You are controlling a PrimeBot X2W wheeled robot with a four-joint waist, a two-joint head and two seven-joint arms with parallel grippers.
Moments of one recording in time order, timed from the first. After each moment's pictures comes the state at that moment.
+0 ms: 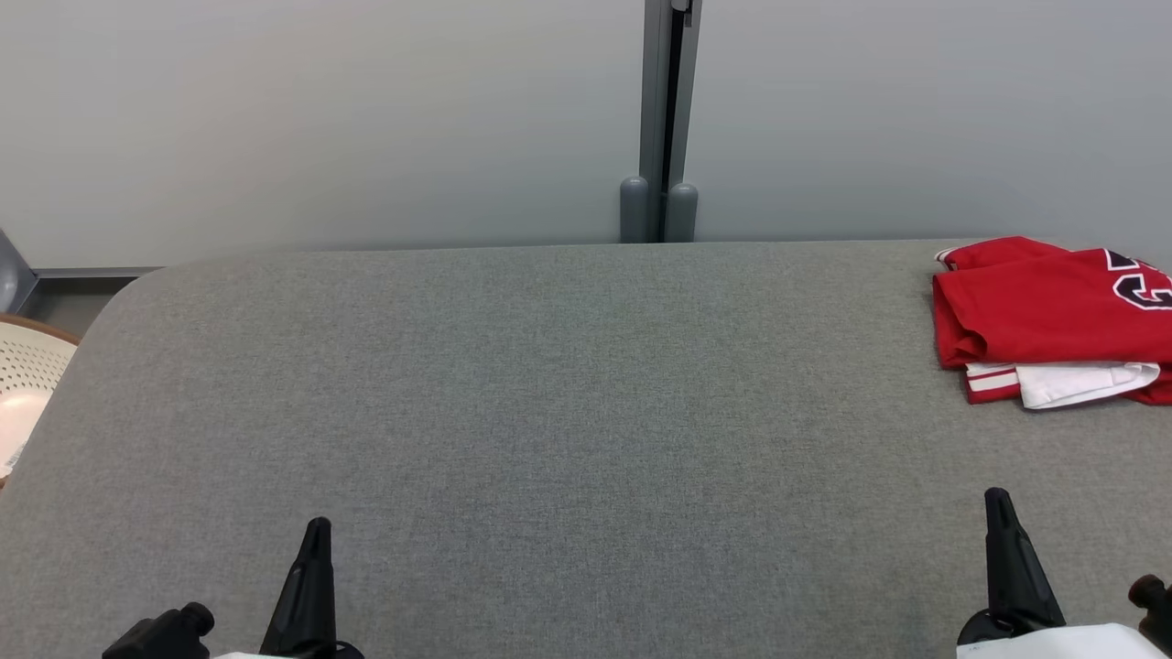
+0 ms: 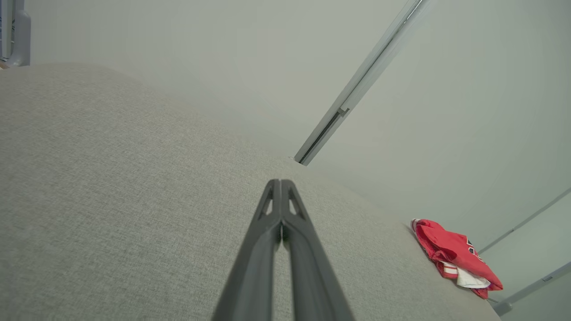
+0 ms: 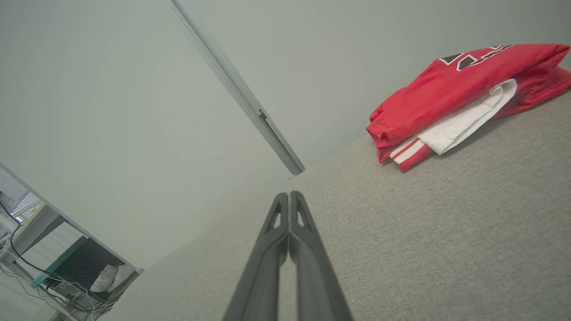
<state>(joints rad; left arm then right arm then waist) 0.14 0.07 -0.09 0.08 -0.71 -0.04 -0.16 0.09 -0.08 0.04 0.15 0.70 0.13 -0.16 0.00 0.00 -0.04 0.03</state>
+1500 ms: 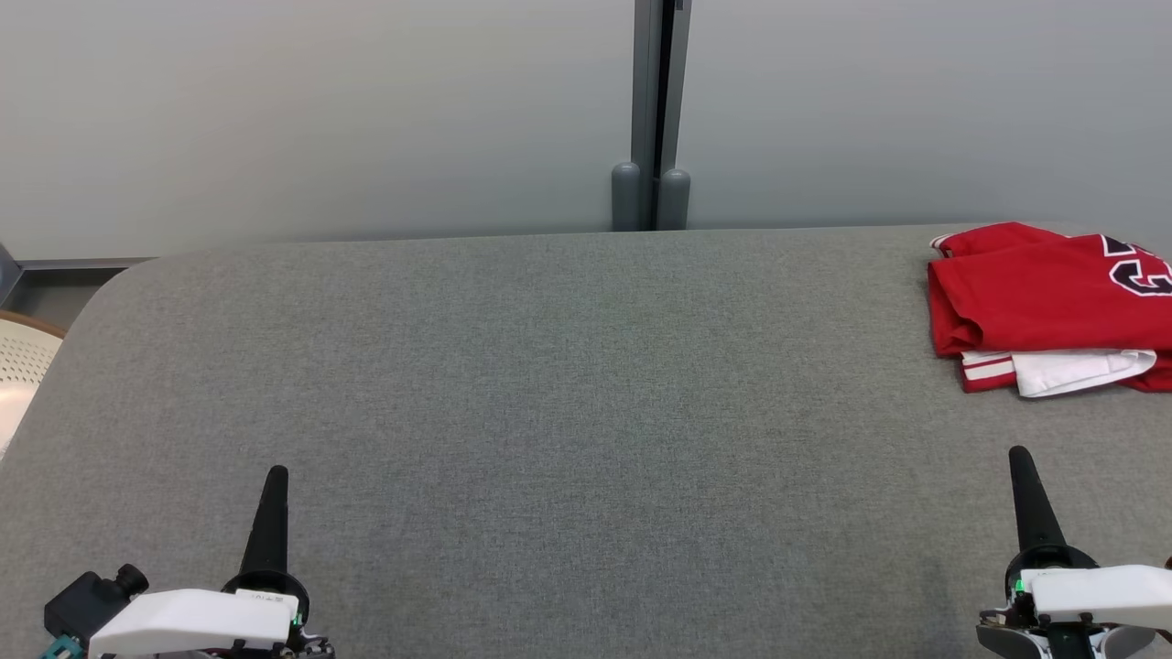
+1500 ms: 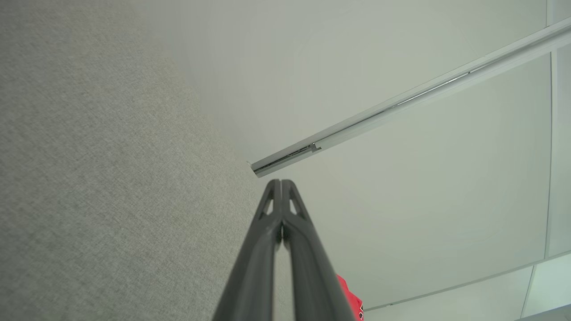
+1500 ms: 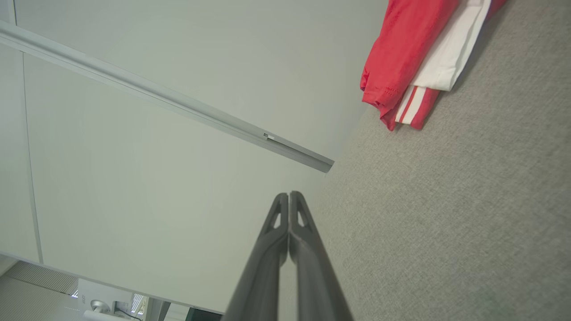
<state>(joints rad) 0.01 0.08 -0.01 0.17 -1.24 -0.09 -0.04 -0.01 -0.08 -0.02 0.20 1.22 0.13 -0.03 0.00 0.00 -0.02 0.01</state>
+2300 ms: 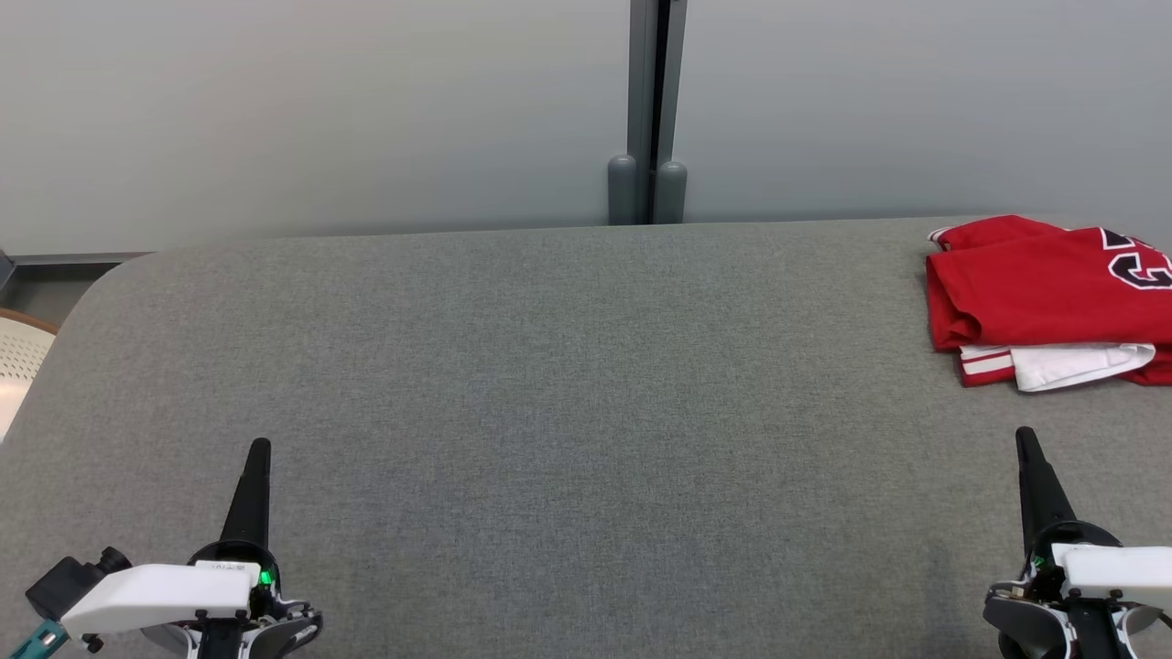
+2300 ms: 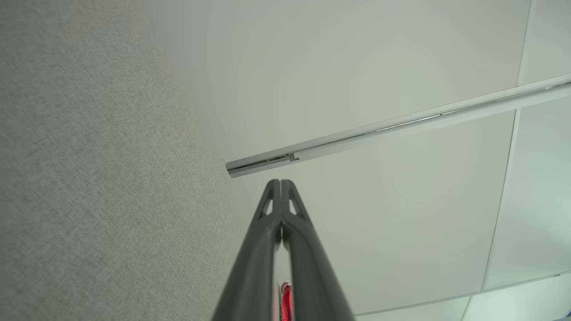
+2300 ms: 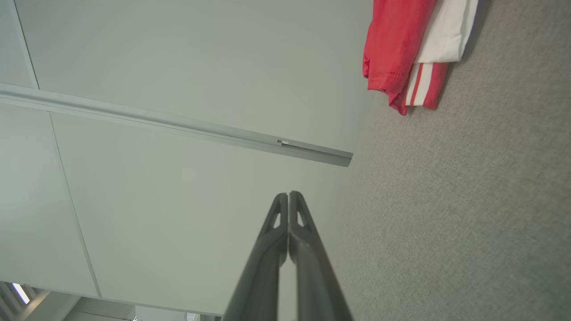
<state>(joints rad) -0.05 0.08 0.03 0.21 -1.45 -0.11 0.02 -0.06 -0.08 -0.05 0.22 1.43 0.13 0.03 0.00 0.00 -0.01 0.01</state>
